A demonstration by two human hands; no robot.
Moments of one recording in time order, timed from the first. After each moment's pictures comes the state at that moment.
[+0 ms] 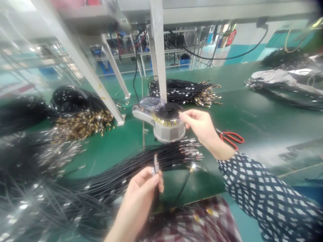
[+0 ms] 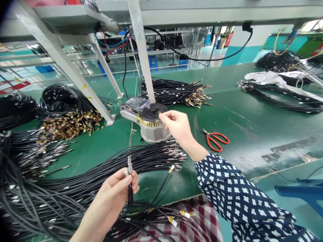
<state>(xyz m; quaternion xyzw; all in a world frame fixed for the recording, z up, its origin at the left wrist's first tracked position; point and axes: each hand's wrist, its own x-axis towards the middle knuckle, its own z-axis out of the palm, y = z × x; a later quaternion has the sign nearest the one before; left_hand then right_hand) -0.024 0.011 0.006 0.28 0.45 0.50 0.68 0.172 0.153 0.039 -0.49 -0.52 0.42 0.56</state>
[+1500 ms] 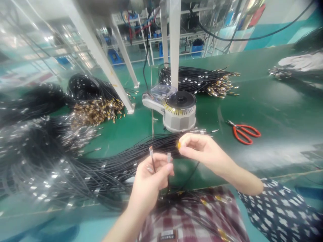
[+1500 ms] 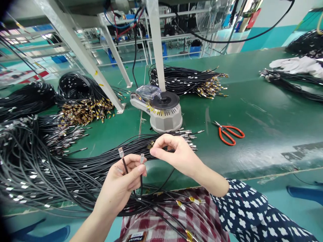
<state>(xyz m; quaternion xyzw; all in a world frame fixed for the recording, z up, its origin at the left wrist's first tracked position) -0.019 0.002 0.015 0.30 0.50 0.51 0.64 0.153 0.063 0.031 -0.37 -0.61 0.59 0.37</state>
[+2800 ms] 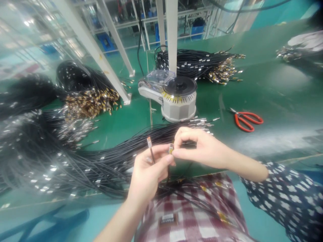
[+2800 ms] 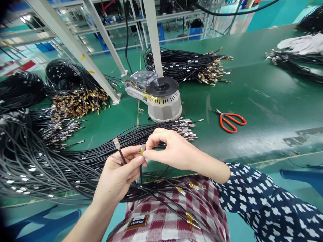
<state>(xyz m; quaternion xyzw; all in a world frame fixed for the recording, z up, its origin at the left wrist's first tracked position) -0.018 0.001 0.015 0.29 0.49 0.50 0.65 0.151 0.060 0.043 -0.37 -0.74 0.49 0.26</state>
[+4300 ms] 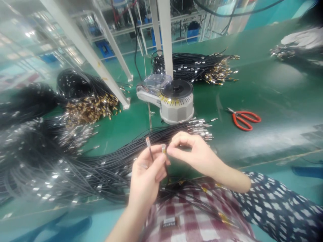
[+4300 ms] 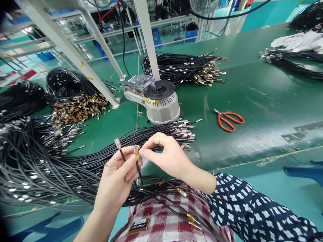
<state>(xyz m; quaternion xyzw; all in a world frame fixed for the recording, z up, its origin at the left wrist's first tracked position) -0.021 -0.002 0.009 0.30 0.46 0.56 0.62 0.131 0.045 0.016 -0.41 -0.64 0.52 0.39</state>
